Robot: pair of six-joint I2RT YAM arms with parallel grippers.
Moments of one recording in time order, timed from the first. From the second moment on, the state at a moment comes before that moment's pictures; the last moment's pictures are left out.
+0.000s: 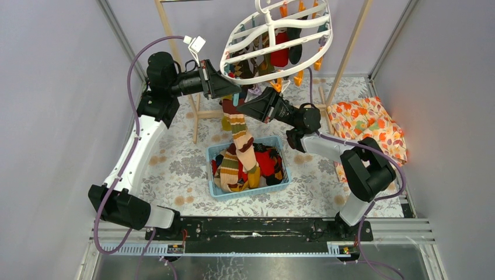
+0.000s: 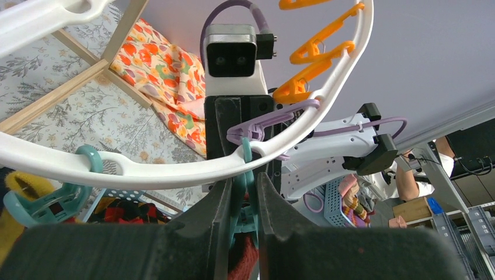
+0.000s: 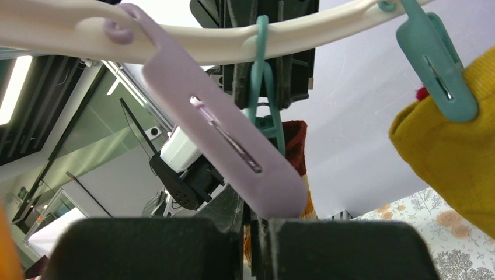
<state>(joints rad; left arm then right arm) -0.23 1.39 1.50 -0.11 1.03 -0.73 0.61 1.72 1.03 1.47 -0.72 1.41</state>
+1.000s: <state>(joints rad) -0.22 1.38 1.50 -0.09 1.04 -0.75 0.59 1.69 0.99 1.48 -0.66 1.37</state>
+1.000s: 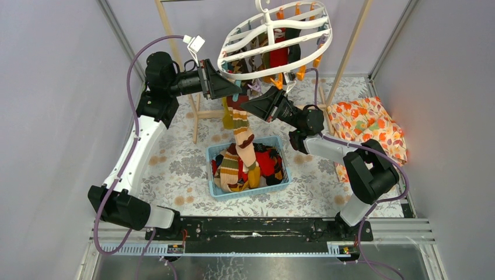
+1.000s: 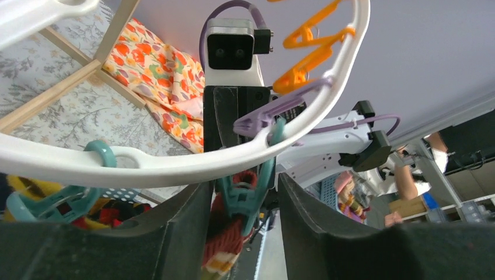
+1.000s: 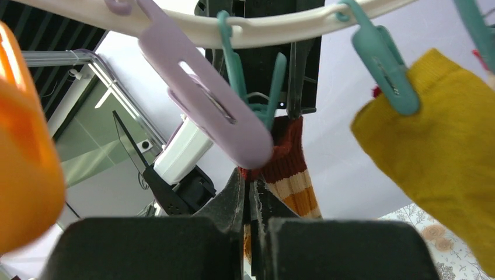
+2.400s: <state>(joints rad) -0.25 1.20 1.28 -0.51 0.90 -0.30 0.69 1.67 1.10 1.37 -0.57 1.27</state>
